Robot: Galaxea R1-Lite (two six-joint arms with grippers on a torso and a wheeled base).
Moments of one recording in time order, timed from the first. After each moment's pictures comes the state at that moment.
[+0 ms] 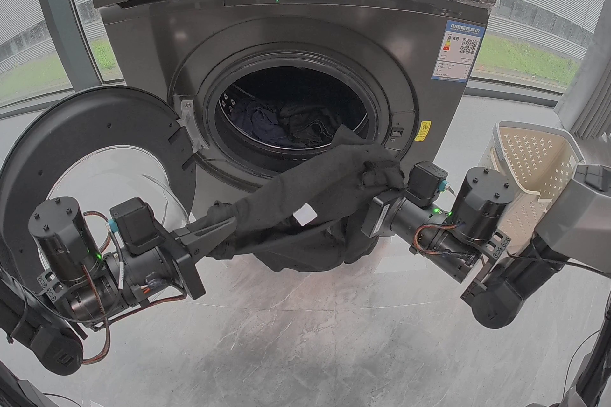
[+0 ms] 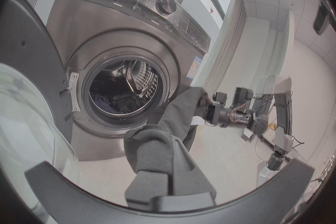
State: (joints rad) left arm -0.46 1.64 -0.30 -1.34 -0.32 -0.13; right arm 0.63 2.07 -0.75 -1.46 0.05 0.18
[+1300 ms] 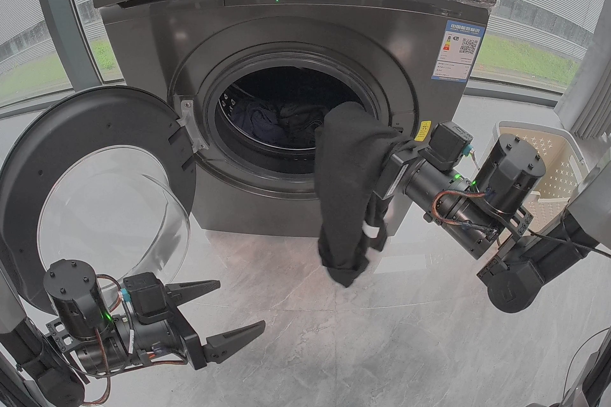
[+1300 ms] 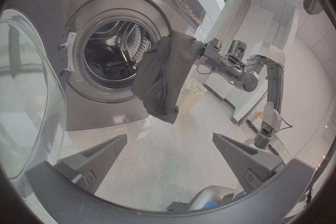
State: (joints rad) left arm -0.52 1.72 -0.02 -1.48 -0.33 -0.13; right arm 0.62 1.96 -0.80 -1.46 0.05 0.17
